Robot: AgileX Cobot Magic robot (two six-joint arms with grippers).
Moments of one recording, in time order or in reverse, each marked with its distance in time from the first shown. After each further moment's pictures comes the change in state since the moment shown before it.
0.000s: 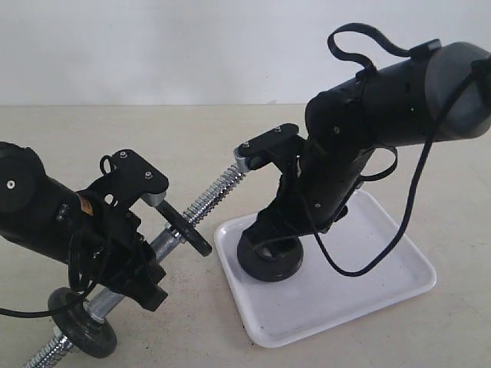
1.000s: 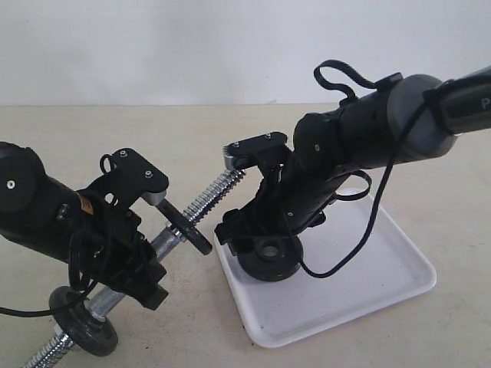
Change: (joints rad) left arm 0.000 0.000 0.000 -0.002 -0.008 0.002; right arm 0.000 0.105 -0.003 0.213 -0.215 -0.051
